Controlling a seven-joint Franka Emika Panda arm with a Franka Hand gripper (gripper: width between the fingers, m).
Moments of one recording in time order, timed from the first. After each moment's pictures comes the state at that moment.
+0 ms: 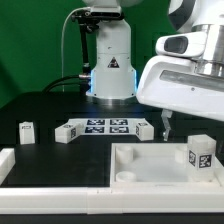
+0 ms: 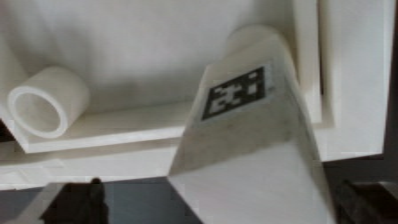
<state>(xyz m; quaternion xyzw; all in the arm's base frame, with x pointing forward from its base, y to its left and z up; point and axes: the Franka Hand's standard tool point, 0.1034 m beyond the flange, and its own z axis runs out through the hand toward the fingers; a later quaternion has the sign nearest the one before) 0.631 0.113 0.088 0.98 -0.11 0.13 0.09</state>
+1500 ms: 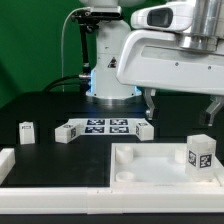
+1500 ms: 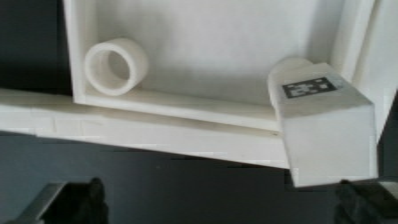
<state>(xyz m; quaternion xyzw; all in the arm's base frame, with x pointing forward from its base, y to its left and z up) 0.629 0.077 0.125 0.99 0.09 0.04 0.07</state>
